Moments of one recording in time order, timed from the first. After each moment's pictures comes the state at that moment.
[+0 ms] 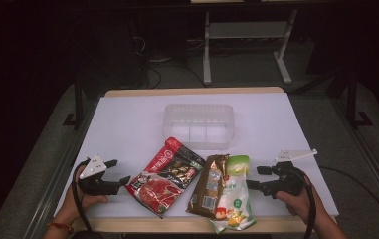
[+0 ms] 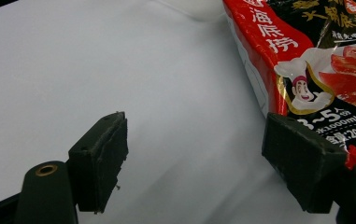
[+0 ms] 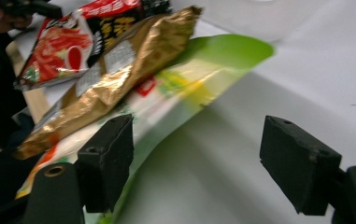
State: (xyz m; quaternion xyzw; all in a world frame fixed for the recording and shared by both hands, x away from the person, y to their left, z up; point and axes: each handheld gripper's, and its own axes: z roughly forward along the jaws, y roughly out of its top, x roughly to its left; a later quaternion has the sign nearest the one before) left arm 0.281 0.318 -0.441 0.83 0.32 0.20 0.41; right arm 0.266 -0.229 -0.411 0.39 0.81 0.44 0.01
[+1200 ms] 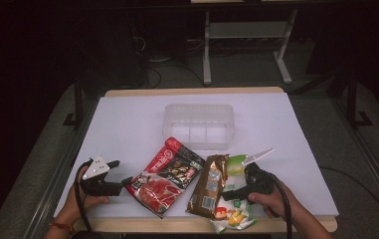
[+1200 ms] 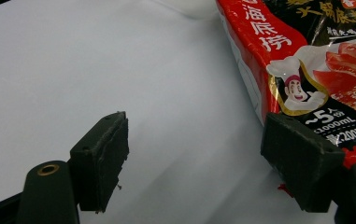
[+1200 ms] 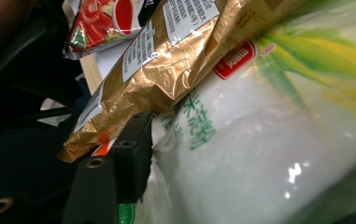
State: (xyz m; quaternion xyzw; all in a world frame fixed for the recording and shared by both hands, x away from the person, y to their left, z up) left arm 0.279 0.311 -0.441 0.84 0.31 0.20 0.41; right arm 0.287 -0.169 -0.441 0.35 0.83 0.39 -0.15
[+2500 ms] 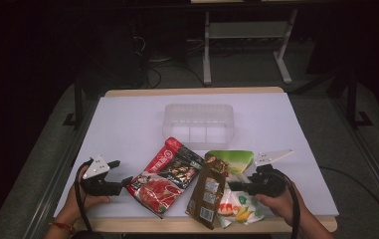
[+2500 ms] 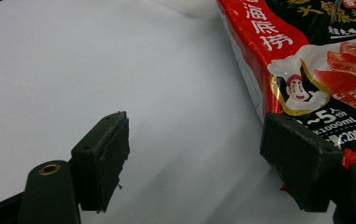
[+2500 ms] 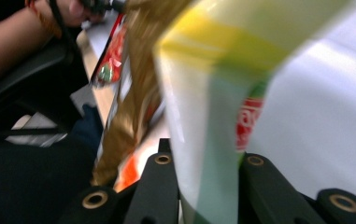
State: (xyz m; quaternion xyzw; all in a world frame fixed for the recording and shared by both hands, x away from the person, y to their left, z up) left arm 0.281 0.312 -0.442 0.84 0.31 0.20 0.41; right arm 0.262 -0.185 -0.398 0.32 0.82 0.47 -0.04
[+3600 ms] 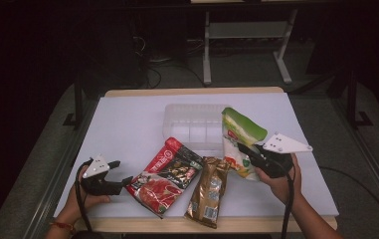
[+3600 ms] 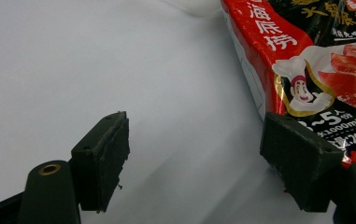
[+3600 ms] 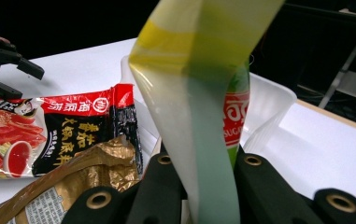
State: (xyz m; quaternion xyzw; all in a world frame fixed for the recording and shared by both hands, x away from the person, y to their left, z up) left arm 0.282 0.312 -0.444 0.83 0.32 0.19 0.41; right arm 0.280 -0.188 -0.364 0.32 0.75 0.52 0.25
